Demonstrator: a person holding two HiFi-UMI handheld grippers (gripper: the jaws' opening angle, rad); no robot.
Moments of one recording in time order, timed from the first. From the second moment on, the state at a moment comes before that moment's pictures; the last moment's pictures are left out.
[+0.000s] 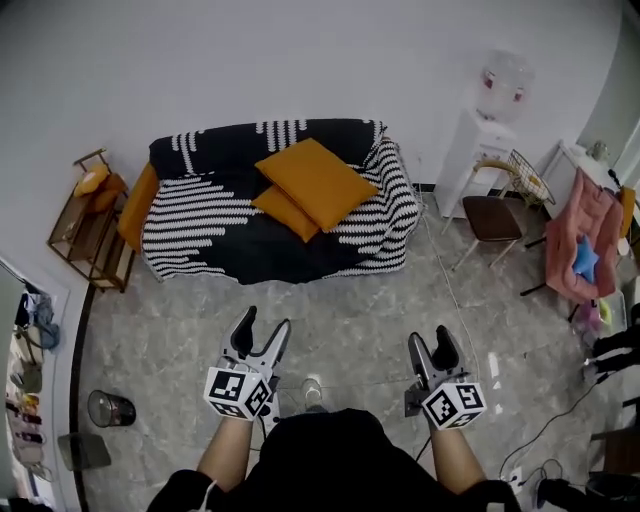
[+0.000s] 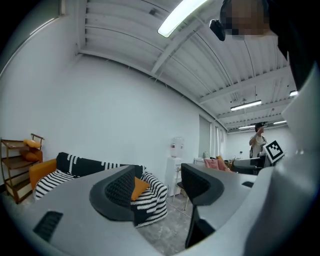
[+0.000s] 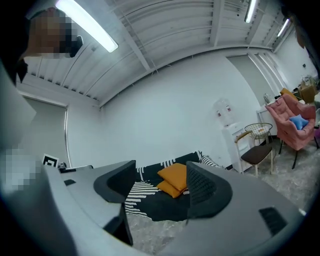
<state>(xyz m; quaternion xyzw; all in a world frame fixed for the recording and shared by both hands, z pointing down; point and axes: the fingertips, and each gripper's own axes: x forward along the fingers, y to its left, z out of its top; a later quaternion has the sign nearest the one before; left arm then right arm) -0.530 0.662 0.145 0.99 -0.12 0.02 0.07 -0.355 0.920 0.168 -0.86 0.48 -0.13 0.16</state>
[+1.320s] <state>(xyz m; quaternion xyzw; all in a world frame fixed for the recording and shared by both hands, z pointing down) -0.431 0.418 0.166 0.98 -0.19 0.03 0.07 -0.215 0.597 0.208 -0.81 0.55 -0.17 0.12</state>
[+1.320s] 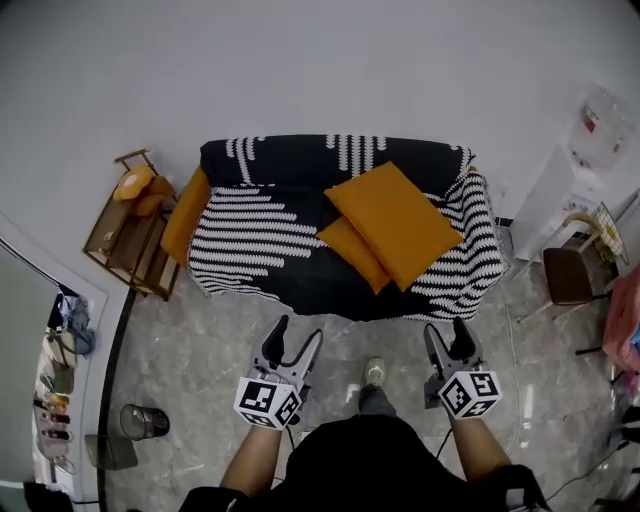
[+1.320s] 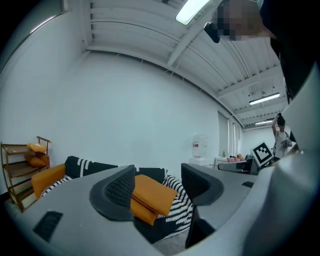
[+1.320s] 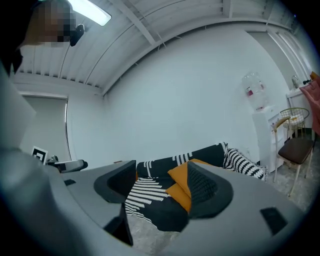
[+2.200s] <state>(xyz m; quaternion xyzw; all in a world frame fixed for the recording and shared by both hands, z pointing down) -0.230 0.248 0.158 0.98 -0.19 0.04 0.06 -0.010 0.455 0.229 -0.82 0.52 -0.19 0.13</state>
